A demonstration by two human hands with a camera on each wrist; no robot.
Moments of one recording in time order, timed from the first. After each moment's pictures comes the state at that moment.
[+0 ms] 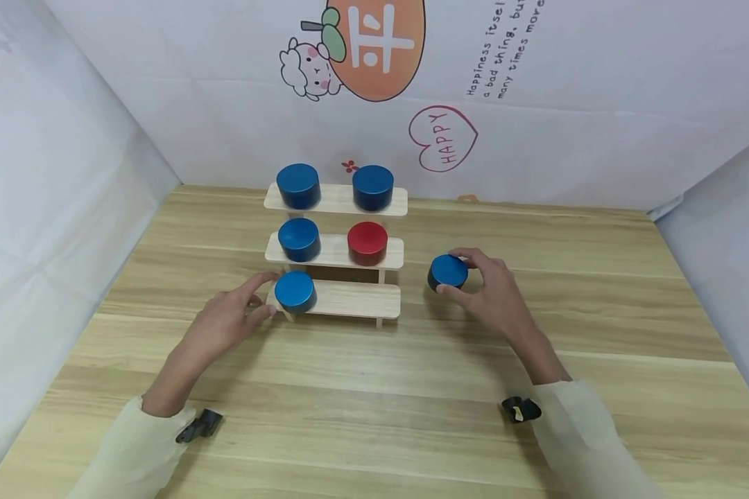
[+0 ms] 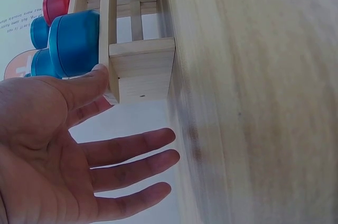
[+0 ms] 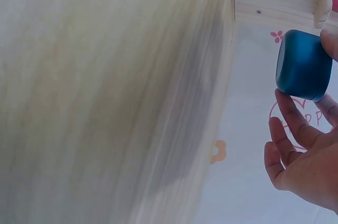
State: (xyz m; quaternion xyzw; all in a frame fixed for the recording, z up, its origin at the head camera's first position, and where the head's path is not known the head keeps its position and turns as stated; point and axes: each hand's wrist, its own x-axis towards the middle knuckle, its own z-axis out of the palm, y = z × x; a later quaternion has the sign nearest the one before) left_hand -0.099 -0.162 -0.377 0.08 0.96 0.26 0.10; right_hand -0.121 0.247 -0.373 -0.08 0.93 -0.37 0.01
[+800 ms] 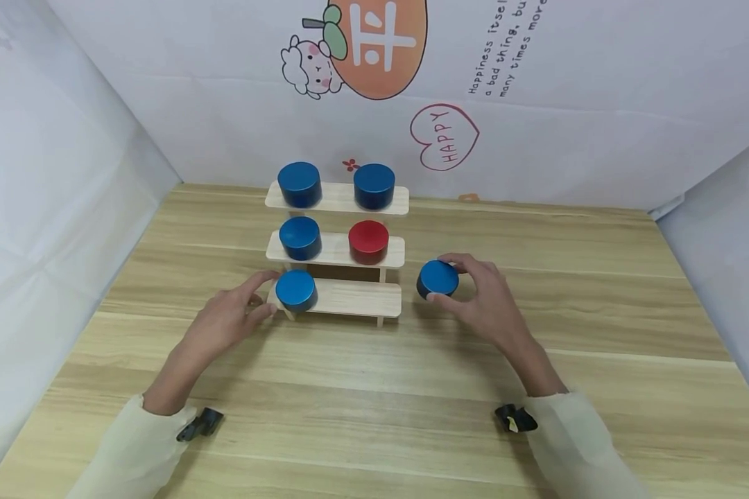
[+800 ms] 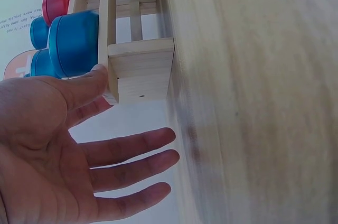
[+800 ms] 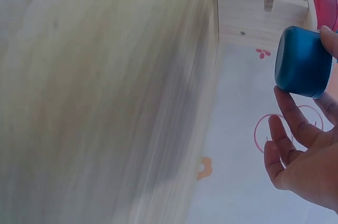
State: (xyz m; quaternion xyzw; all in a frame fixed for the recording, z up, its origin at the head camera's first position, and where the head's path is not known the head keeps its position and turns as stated) left_hand -0.099 -0.162 -0.378 0.08 0.96 0.26 0.11; right_hand -0.108 0.231 -0.371 -0.12 0.92 -0.37 -0.02
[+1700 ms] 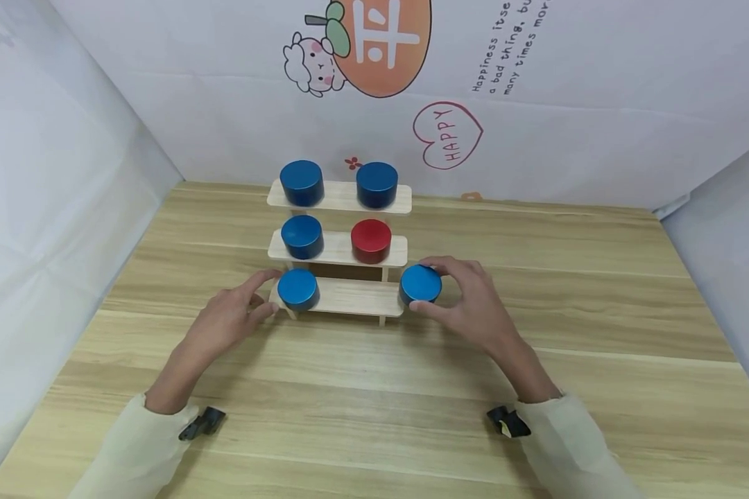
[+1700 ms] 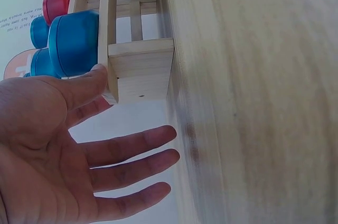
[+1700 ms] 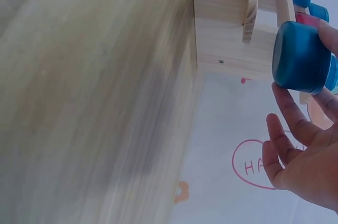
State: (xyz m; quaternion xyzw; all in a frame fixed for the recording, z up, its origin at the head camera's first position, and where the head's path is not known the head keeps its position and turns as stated) left_hand -0.099 -0.163 -0.380 0.09 0.96 0.26 0.10; right_hand -0.100 0.208 -0.362 -0.16 0.92 -0.36 -0.03
